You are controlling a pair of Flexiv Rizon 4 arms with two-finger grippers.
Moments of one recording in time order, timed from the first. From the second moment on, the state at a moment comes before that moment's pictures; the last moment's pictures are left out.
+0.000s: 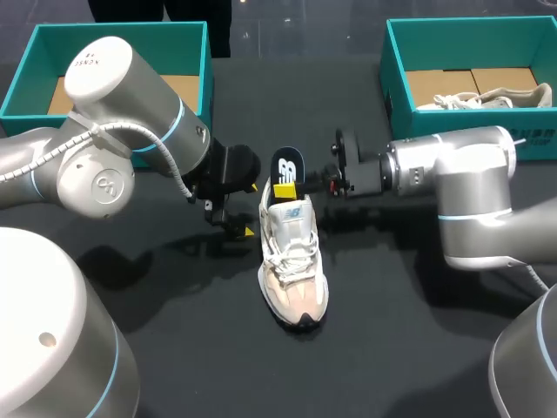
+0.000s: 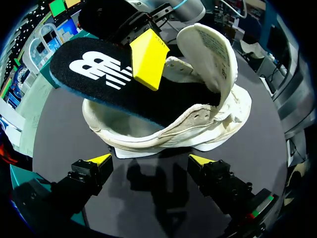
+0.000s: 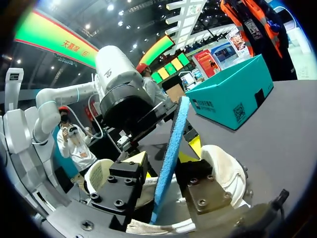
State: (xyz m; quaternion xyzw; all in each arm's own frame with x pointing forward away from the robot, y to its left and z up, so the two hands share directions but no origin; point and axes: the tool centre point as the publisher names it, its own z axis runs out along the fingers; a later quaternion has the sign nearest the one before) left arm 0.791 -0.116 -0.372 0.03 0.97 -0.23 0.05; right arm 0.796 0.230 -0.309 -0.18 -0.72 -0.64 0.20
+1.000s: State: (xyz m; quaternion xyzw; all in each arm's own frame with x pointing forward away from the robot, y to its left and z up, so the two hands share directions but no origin) left arm 0.791 -0.116 -0.372 0.03 0.97 -0.23 0.05; right arm 0.781 0.232 -0.334 -0.20 -0.70 -0.64 0.23
